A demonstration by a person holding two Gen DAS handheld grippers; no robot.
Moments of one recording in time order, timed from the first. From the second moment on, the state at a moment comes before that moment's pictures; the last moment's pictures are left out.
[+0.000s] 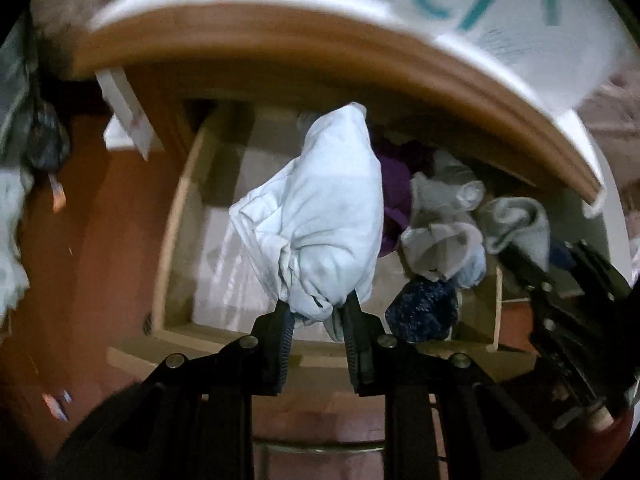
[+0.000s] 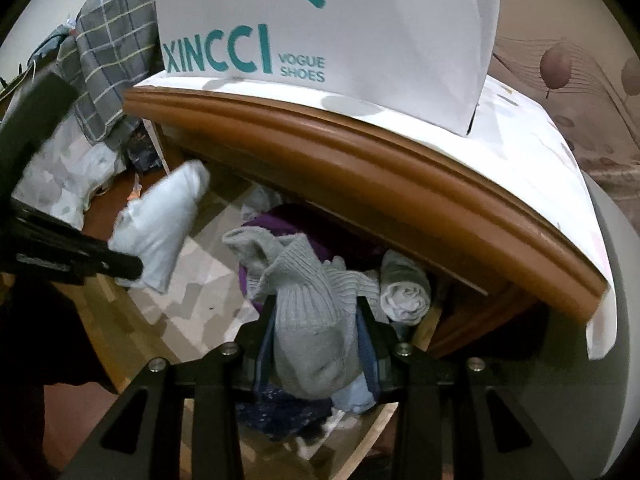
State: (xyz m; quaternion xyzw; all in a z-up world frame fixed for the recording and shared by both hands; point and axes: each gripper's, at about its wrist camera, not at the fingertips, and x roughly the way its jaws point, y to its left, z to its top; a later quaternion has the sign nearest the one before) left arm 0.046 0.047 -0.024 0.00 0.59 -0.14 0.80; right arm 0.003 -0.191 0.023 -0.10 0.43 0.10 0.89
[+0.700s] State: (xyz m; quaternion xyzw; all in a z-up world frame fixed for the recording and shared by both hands) left arm 0.060 0.070 0.193 0.06 0.35 -0.19 0.92; right arm -0.017 -0.190 0.045 -0.05 0.39 0.08 0.92
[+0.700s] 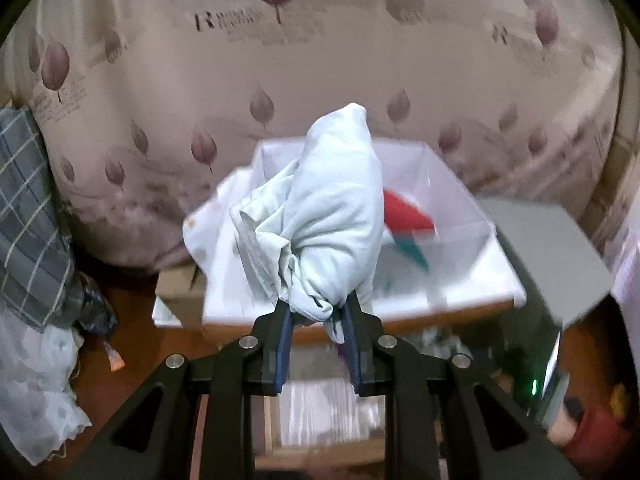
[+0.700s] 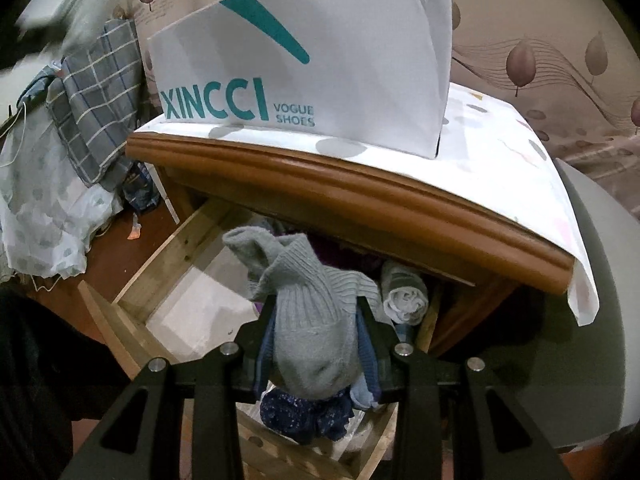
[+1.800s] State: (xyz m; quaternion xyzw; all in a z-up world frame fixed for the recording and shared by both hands) left arm 0.230 0.016 0.120 0.10 0.47 -0.15 0.87; right arm -0.038 -0.199 0.110 -0.04 0.34 0.07 0.94
